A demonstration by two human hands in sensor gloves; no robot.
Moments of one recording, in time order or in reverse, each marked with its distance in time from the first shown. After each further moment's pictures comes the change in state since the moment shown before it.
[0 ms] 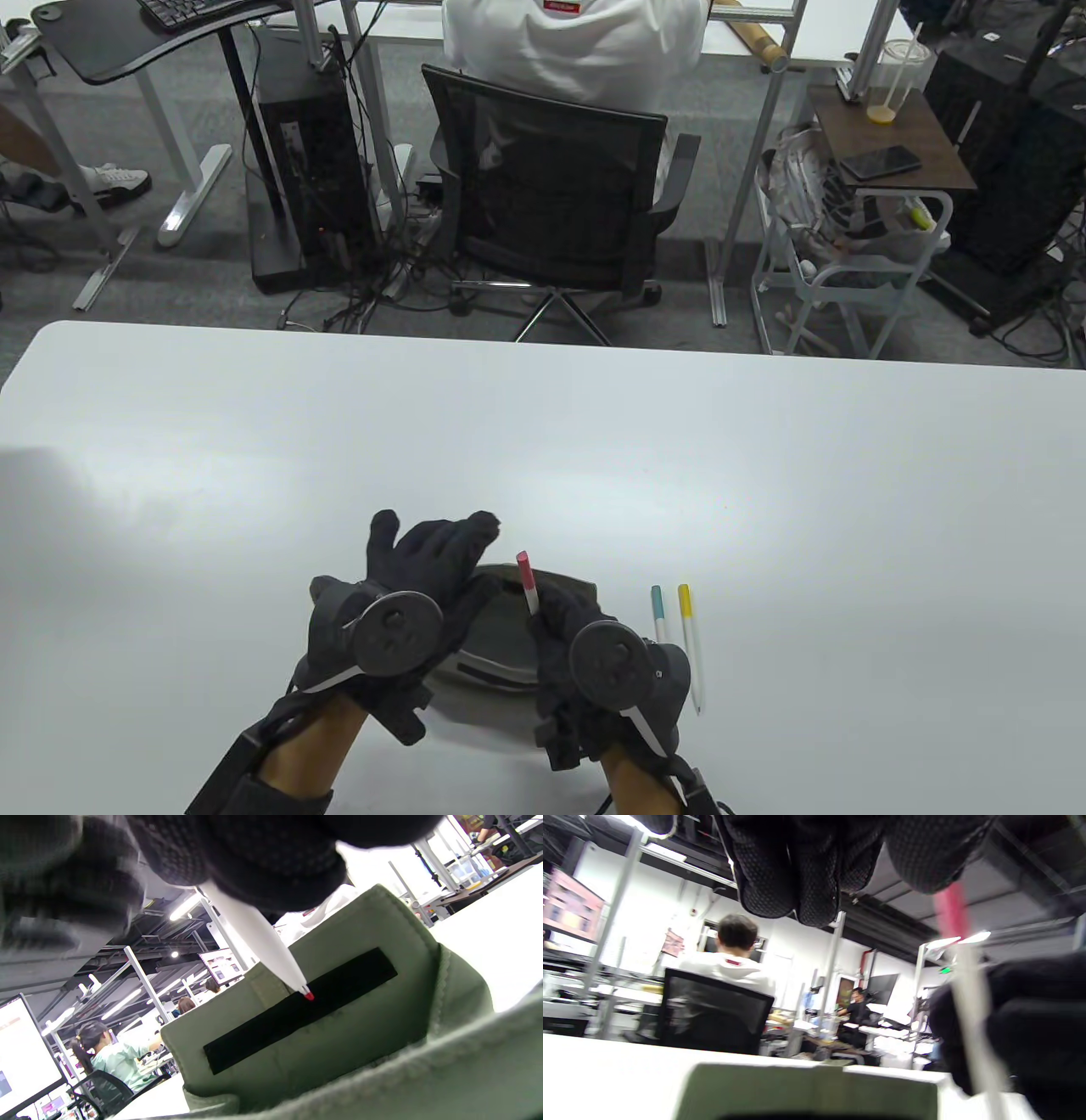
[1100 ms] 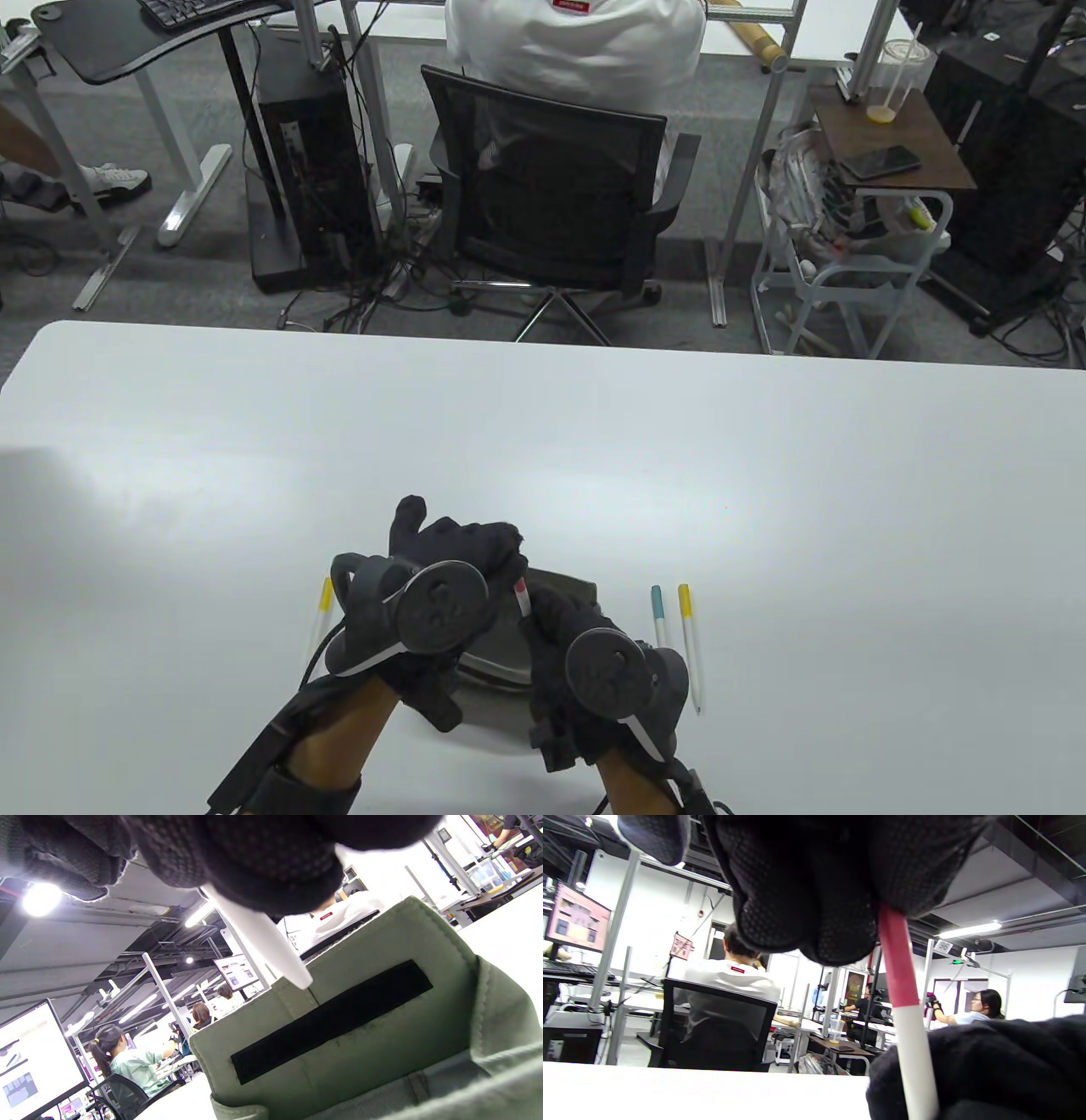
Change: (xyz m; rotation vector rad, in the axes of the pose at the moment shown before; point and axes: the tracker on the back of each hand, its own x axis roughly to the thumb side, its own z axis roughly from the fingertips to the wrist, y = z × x) left_hand 0.053 0.045 -0.034 -0.009 -0.014 0.027; right_hand 0.009 0.000 0.004 -0.017 -0.061 -0.011
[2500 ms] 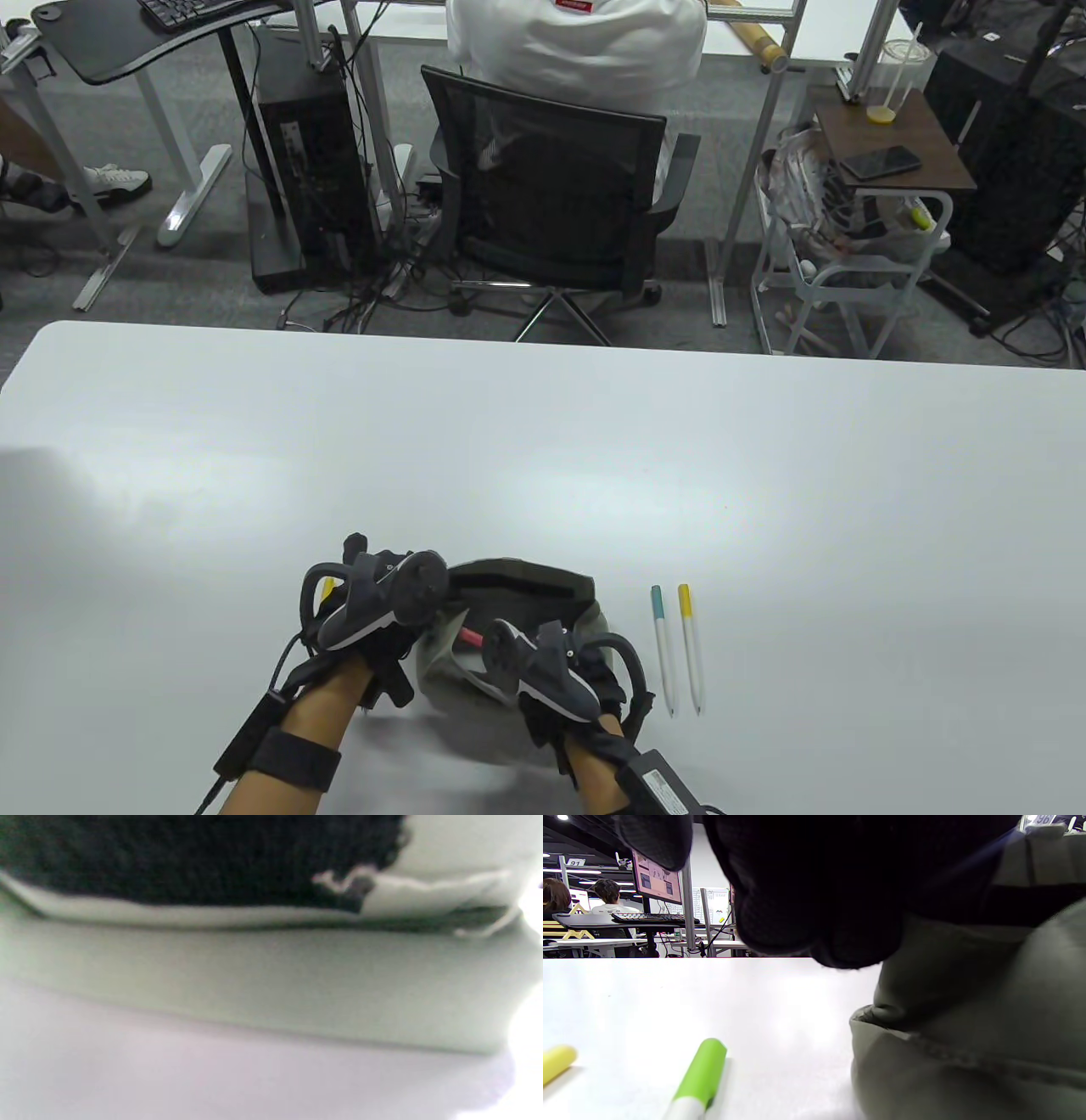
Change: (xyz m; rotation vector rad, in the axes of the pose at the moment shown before) left_hand -0.103 -0.128 0.010 -0.268 0.208 -0.203; right_hand -0.015 0.086 -0.007 0.439 0.015 0.584
